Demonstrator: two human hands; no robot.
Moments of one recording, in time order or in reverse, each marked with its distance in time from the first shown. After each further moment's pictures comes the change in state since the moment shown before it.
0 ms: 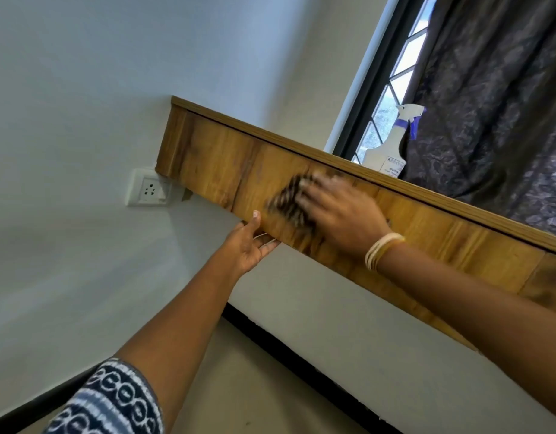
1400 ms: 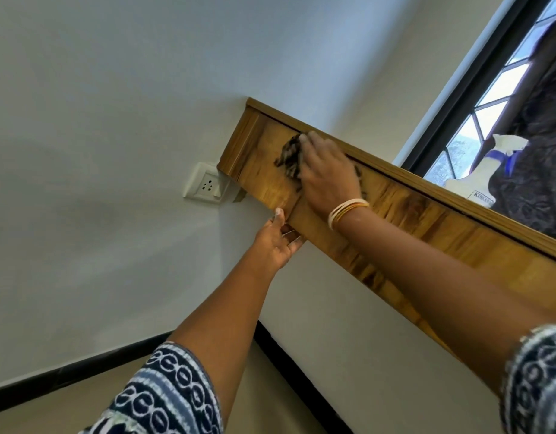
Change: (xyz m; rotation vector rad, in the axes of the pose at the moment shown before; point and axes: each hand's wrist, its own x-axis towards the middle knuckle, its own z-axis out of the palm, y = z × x) left_hand 0.023 0.035 -0.023 -0.232 0.100 0.128; right_hand 0.165 -0.052 0.034 -0.149 -0.035 0.053
